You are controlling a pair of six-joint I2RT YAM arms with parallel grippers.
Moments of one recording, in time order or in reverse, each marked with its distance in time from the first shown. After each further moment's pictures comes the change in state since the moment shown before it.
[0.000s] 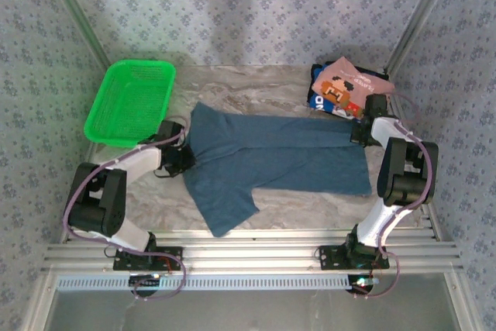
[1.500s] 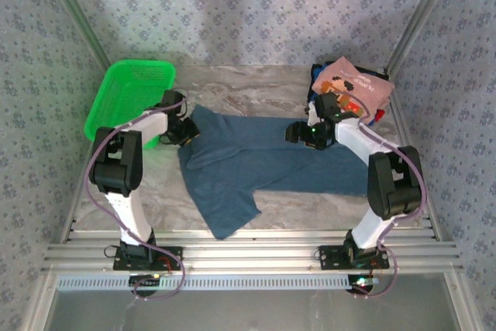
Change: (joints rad) left arm 0.073 0.377 0.465 -0.089 0.021 0.011; right arm 0.421 -0.073 0.019 -0.074 -0.485 0.328
